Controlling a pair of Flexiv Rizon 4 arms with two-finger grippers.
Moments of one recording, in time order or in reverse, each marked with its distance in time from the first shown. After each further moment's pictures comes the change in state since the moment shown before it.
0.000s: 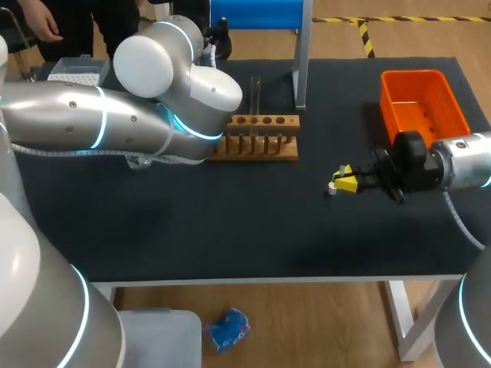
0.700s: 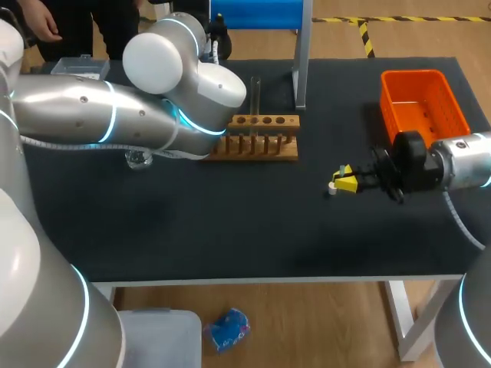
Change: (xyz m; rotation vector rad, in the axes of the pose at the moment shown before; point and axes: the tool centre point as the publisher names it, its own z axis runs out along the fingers) left arm -0.012 -0.001 0.014 -0.002 -0.057 -0.017; right arm 0.000 0.000 0.000 0.000 0.000 0.000
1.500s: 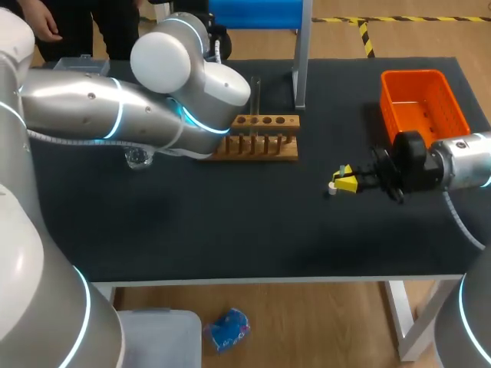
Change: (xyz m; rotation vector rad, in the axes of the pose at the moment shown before) left arm -0.007 0.003 0.004 -0.011 -0.053 0.000; right arm 0.000 0.000 0.000 0.000 0.000 0.000
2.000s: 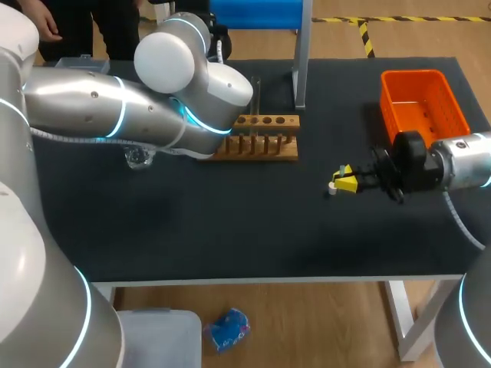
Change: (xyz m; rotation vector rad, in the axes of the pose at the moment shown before) left arm 0.002 -0.003 0.000 0.005 -0.008 0.002; right arm 0.000 0.000 0.000 0.000 0.000 0.000
